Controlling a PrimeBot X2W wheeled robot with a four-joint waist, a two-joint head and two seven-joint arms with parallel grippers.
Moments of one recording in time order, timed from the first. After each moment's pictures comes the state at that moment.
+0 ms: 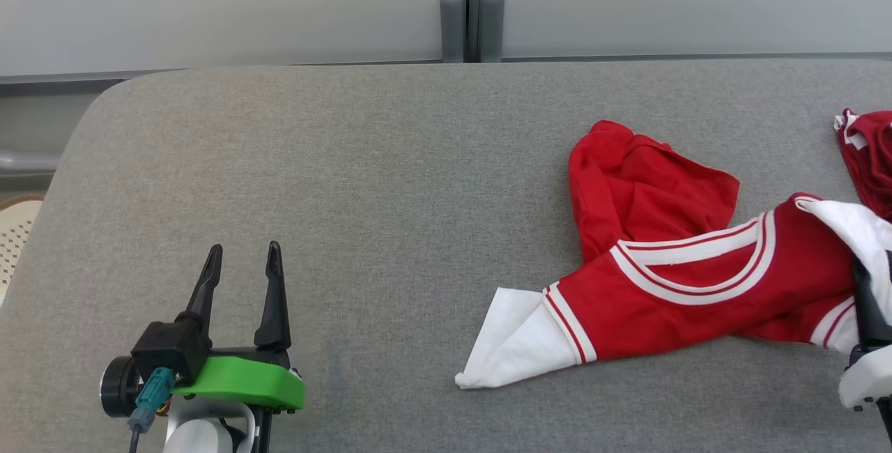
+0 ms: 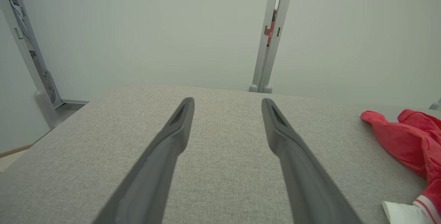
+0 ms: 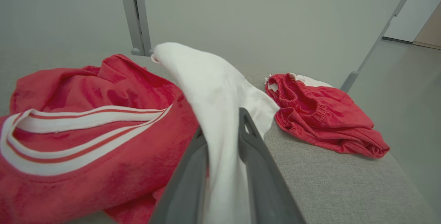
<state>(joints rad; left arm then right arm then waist) -0.11 0.05 -0.08 0.22 -0.23 -0.06 -0.26 -0.05 -0.42 -0.11 0.36 0.29 0.13 -0.26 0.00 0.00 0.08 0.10</state>
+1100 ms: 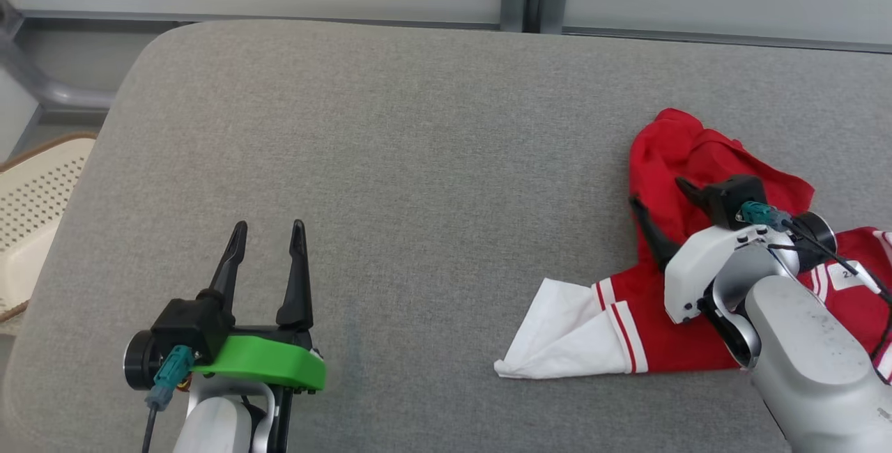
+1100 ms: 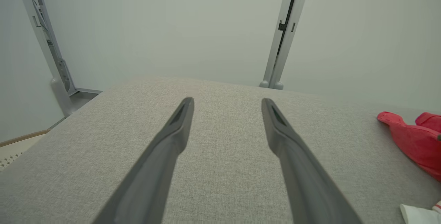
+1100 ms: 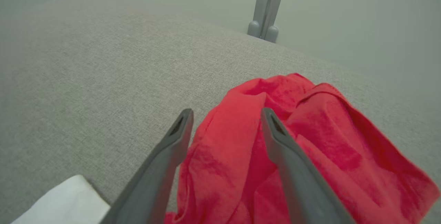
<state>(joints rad) -0.16 0.05 -0.15 0.22 -0.27 -0.05 -0.26 -0.49 -0.29 0.35 0.58 0.28 0.13 -0.05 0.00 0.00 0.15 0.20</state>
